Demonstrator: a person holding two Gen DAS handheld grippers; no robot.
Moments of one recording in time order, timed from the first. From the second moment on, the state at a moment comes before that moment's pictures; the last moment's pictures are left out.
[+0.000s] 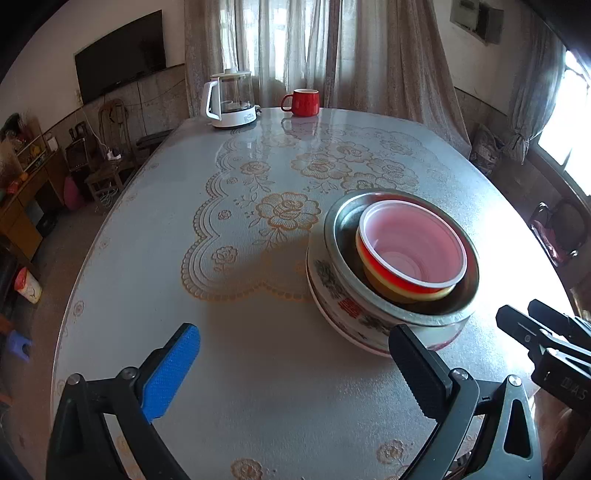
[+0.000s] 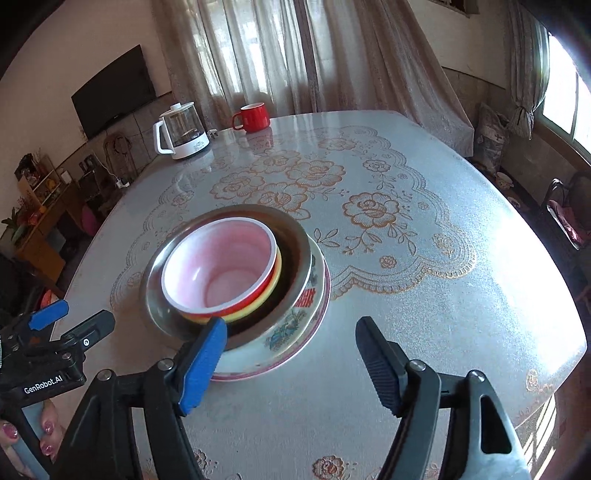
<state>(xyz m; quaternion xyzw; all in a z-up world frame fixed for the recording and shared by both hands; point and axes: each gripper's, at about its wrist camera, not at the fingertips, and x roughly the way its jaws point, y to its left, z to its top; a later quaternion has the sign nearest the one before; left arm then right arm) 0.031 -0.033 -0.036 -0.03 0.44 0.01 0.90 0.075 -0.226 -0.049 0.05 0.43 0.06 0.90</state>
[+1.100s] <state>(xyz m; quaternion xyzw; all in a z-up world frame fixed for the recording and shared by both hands) -0.035 -0.009 -0.029 0.04 0.42 0.01 0.91 -0.011 -0.171 -0.038 0.04 0.42 0.00 0.91</state>
